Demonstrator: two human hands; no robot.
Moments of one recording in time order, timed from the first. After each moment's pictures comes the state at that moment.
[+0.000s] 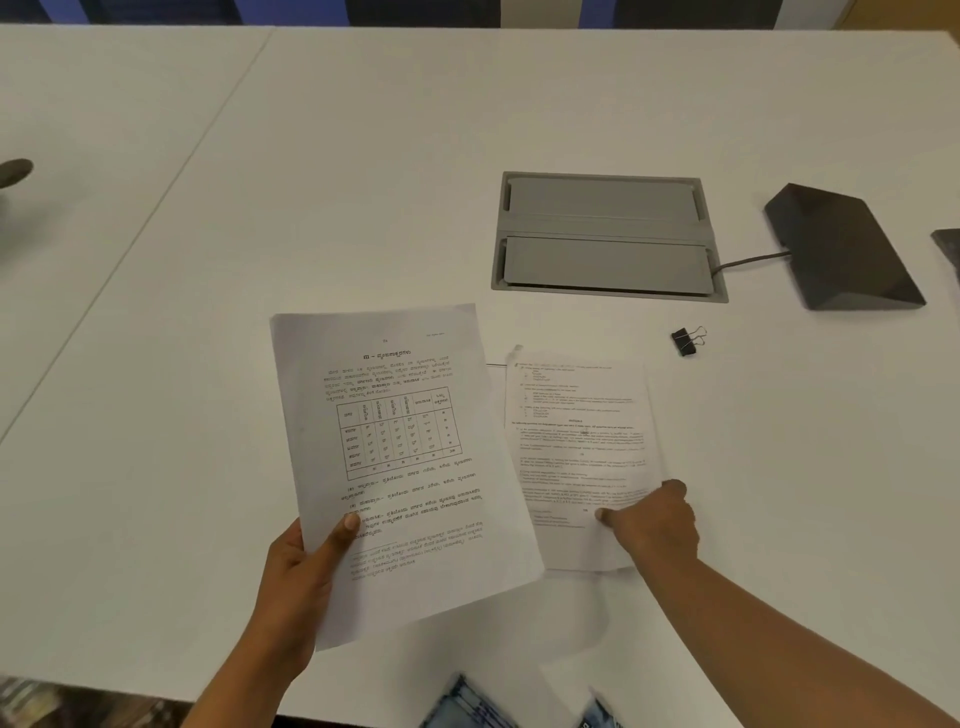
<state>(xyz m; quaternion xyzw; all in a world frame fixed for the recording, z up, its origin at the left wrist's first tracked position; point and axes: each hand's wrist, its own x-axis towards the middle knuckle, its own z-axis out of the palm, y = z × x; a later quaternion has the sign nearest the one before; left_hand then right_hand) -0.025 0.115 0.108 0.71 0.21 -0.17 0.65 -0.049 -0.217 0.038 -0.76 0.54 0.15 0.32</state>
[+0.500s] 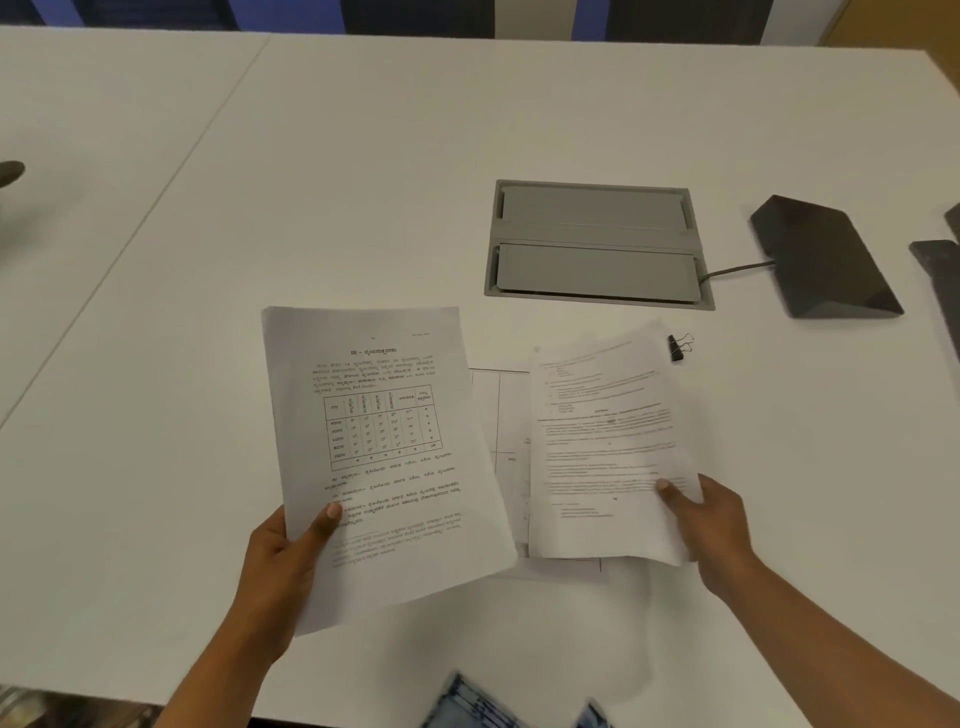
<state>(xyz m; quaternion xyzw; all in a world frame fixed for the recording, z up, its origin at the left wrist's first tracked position) -0.011 0.121 0.113 0.74 0.20 -0.16 0.63 -0.078 -0.277 0.059 -0.68 0.45 -0.02 0.58</state>
